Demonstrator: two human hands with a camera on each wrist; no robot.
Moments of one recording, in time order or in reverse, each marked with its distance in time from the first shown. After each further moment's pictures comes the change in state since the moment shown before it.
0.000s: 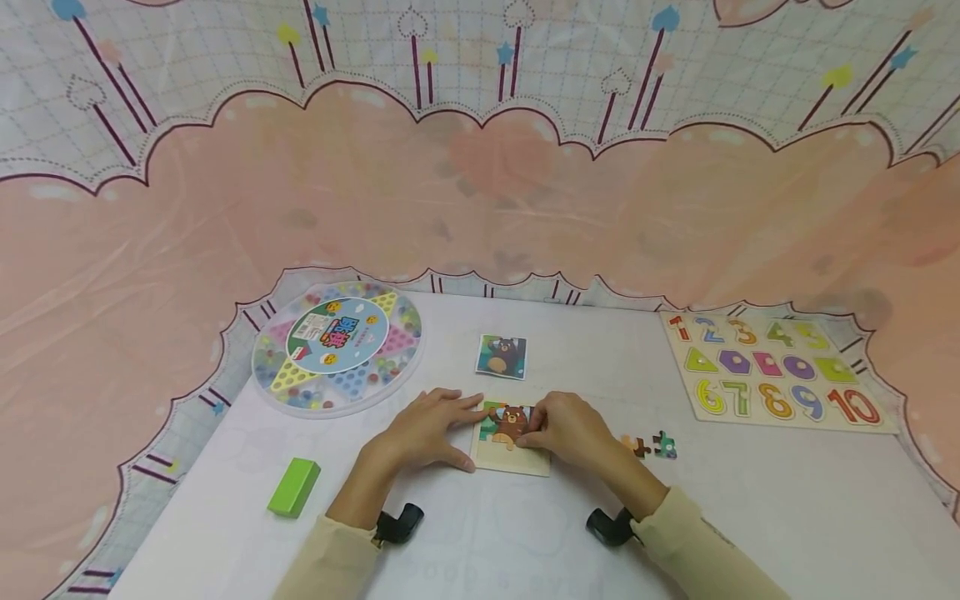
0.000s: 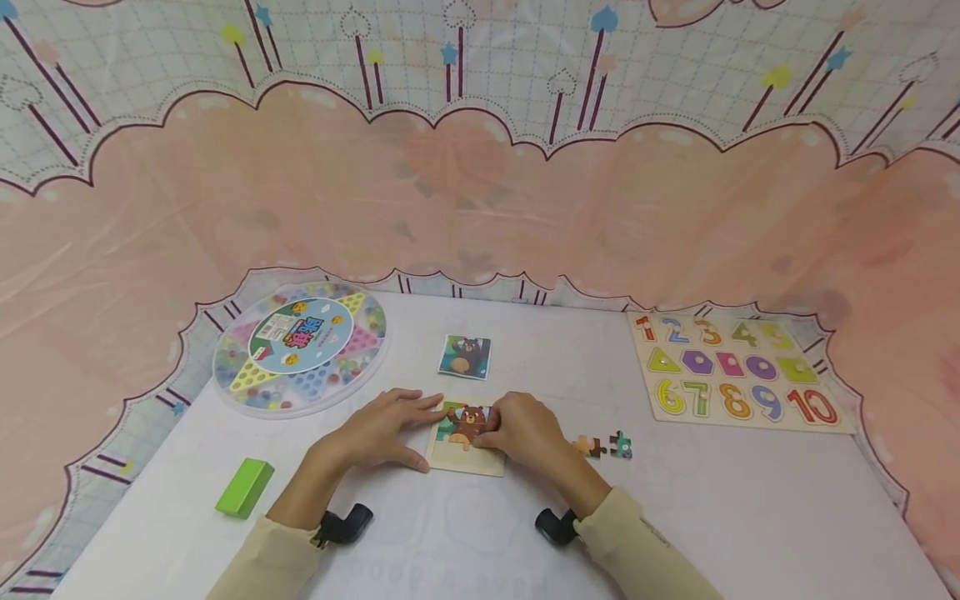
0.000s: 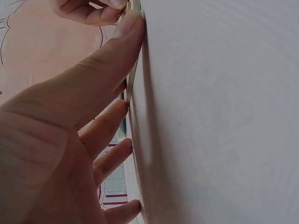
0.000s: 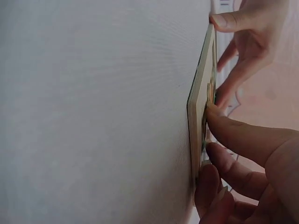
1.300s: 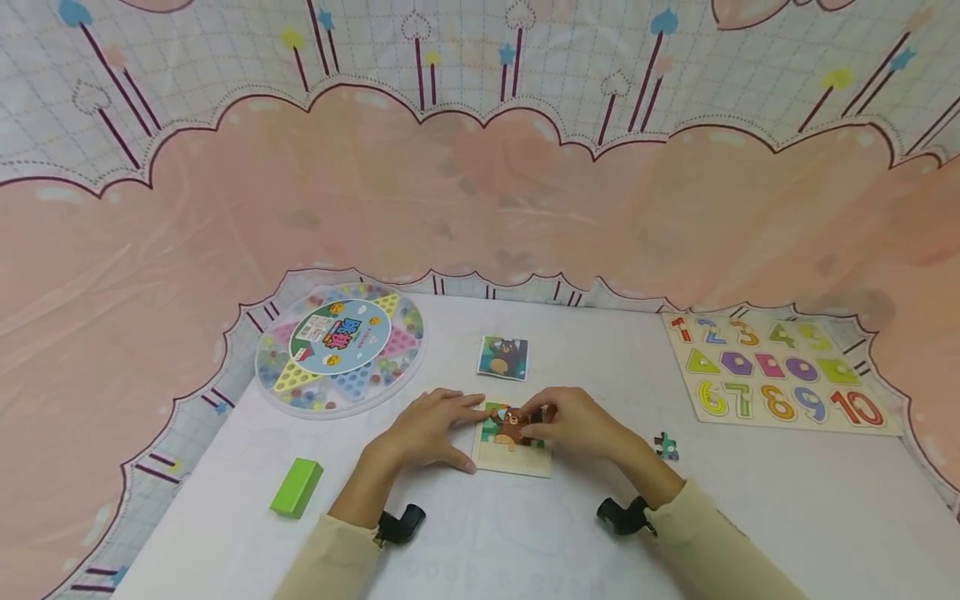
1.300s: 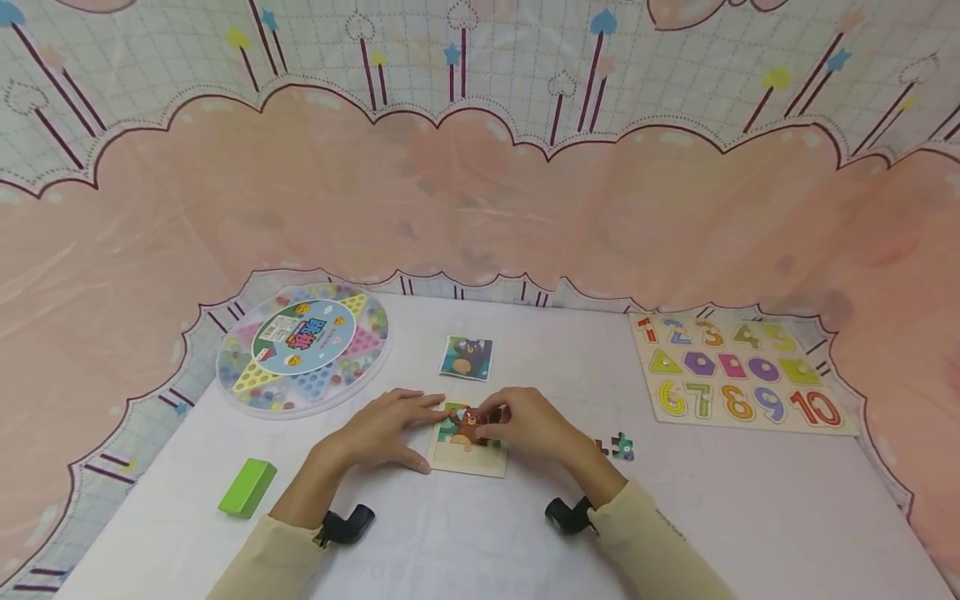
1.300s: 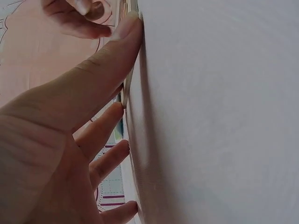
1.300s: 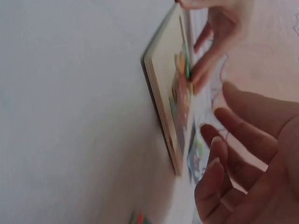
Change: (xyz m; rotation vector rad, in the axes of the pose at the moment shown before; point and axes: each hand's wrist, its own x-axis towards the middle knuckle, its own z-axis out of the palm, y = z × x) left_hand 0.002 -0.003 0.001 0.001 0.011 0.004; right_hand 0.005 0.014 -0.019 0.239 -0.146 -0.167
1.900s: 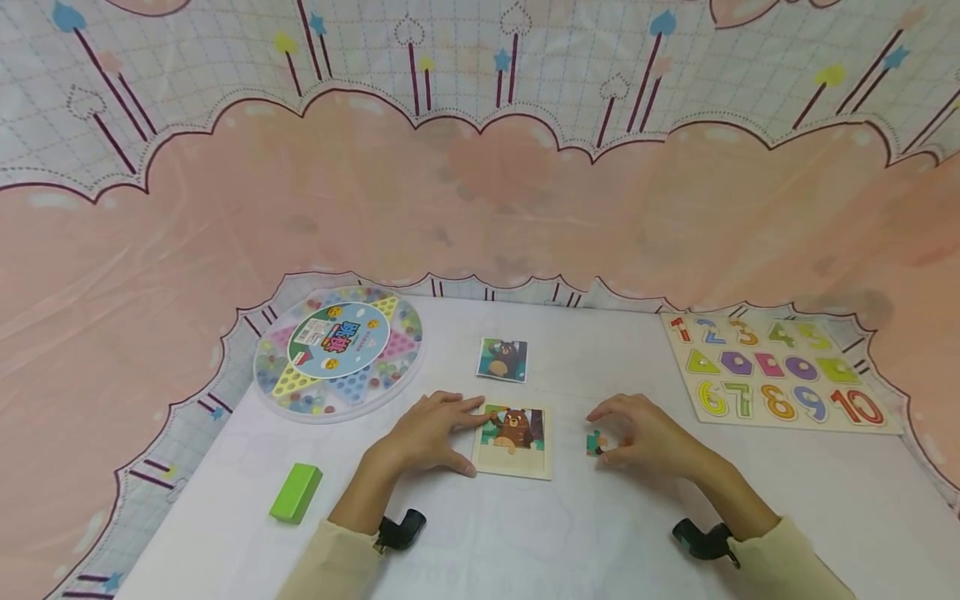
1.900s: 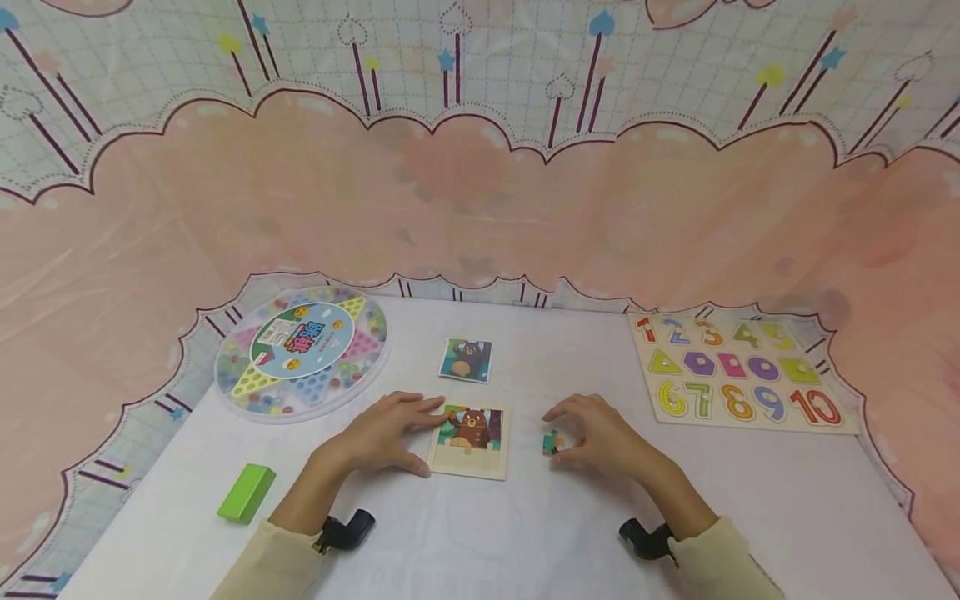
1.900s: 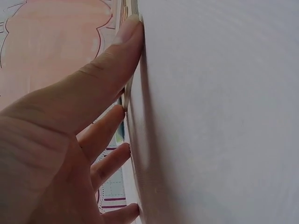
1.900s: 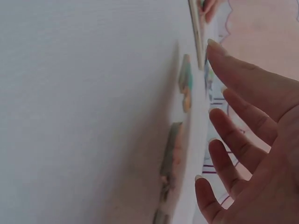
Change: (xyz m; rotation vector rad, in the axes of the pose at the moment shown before) left_hand 0.001 0.002 0.002 0.008 0.007 -0.008; right_hand -0.063 0.050 -0.044 -0.128 0.079 -0.016
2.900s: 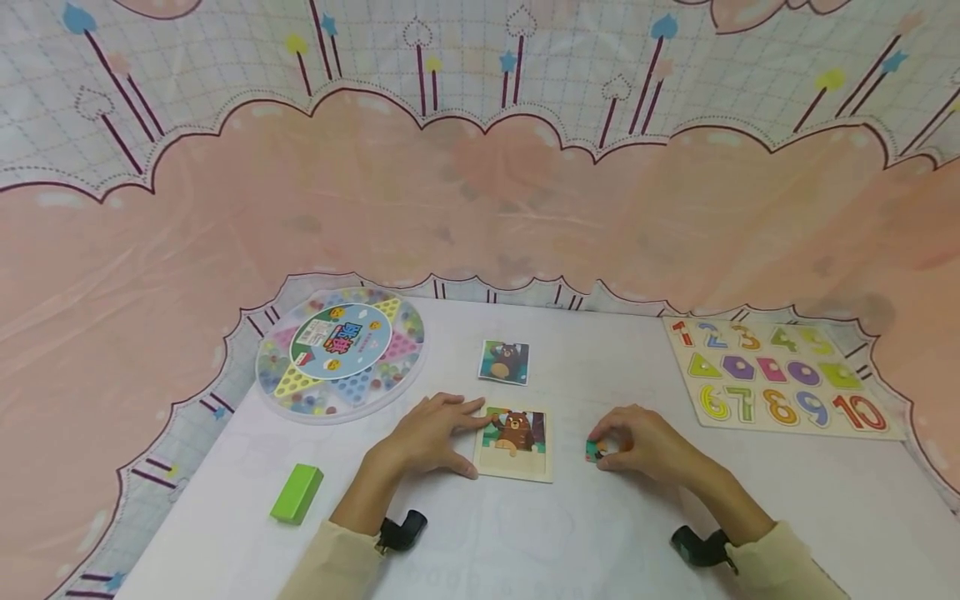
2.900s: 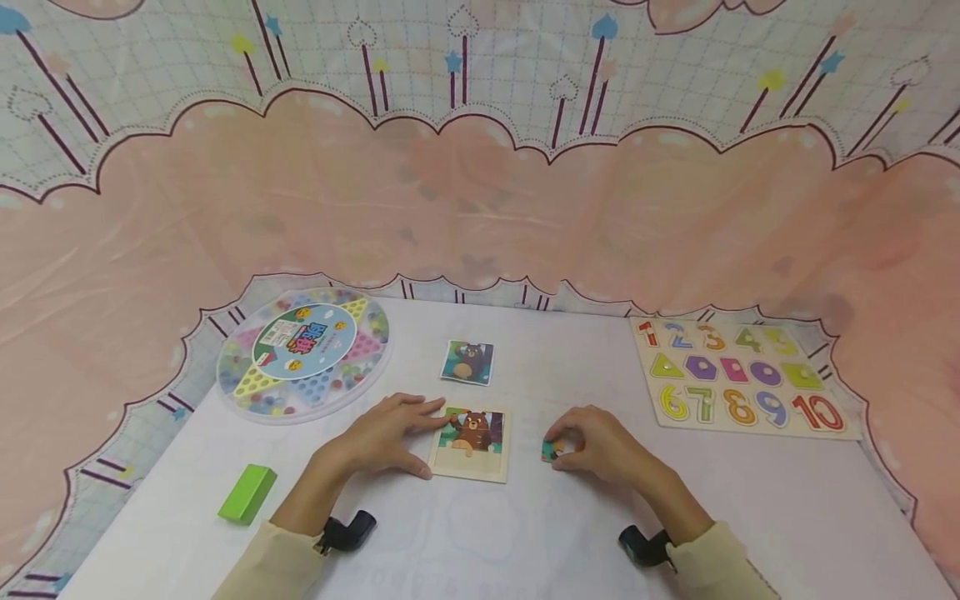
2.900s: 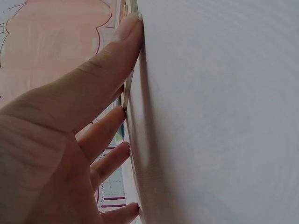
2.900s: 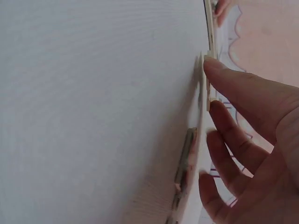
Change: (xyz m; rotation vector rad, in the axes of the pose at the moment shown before) left_hand 0.000 -0.001 0.001 -0.007 -0.004 -0.009; right_hand 0.000 0.009 0.006 0.008 -0.020 -0.033
